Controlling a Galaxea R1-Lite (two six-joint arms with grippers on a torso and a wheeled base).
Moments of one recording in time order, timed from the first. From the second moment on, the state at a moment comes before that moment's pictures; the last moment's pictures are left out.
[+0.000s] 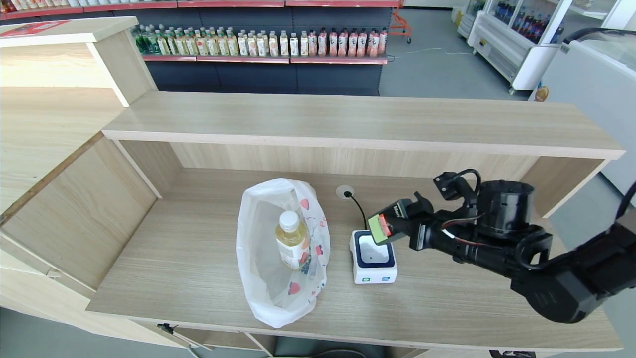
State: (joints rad) left arm 0.00 0.00 0.00 0.00 0.02 0.01; right arm 0.39 1.89 -0.66 -1.03 0.24 0.15
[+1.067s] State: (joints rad) left arm 0.00 0.00 0.00 0.00 0.02 0.00; right arm 0.18 1.58 -0.23 -1.11 0.24 -0.23
